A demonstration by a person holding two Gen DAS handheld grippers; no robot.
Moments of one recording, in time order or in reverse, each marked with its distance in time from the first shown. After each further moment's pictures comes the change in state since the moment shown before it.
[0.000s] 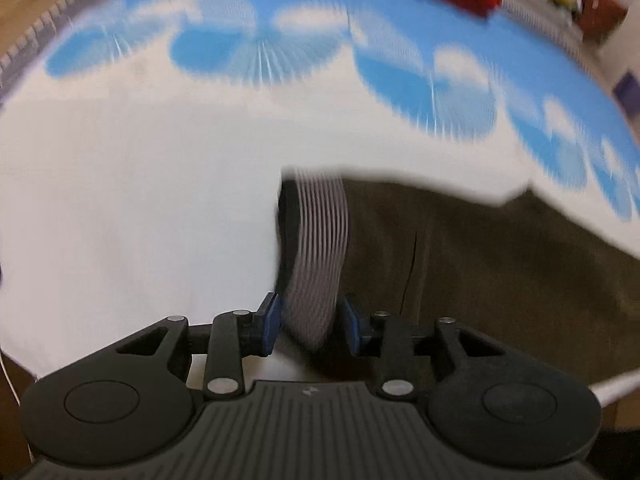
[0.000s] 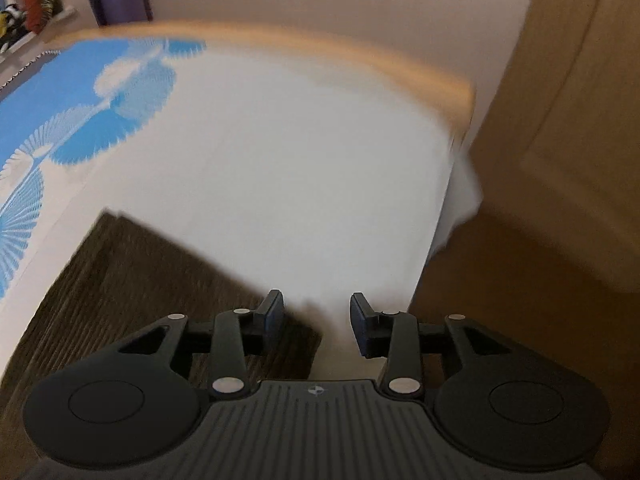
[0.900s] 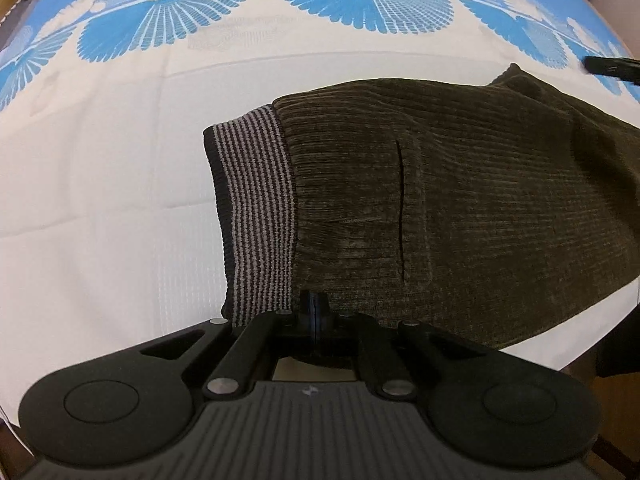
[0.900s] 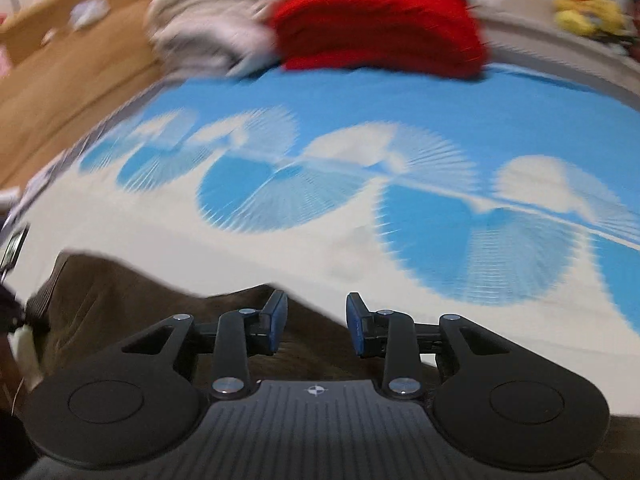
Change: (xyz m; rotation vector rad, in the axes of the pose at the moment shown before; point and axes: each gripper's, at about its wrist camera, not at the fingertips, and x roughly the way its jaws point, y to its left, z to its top) left arm 0.069 -0.024 -0.019 0.300 0.188 -0.036; right arm -0.213 0.376 -0.223 -1.125 0.035 1.147
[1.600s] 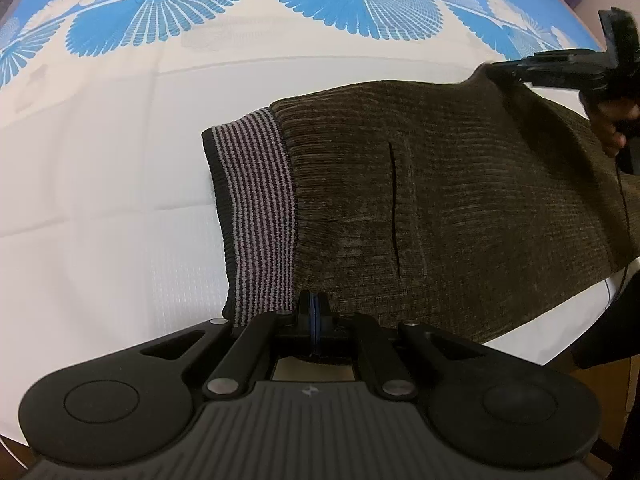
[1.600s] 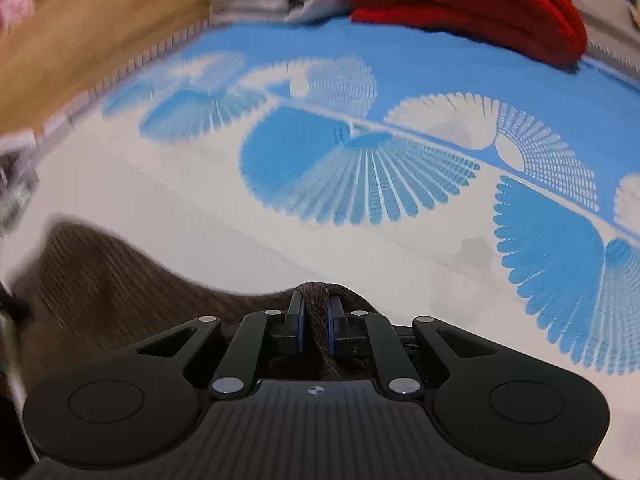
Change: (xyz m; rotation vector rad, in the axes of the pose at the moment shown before) left arm -0.006 0.019 -0.001 -0.004 -0.002 -0.085; right arm 0.109 0.051 0.019 -0.149 0.116 0.051
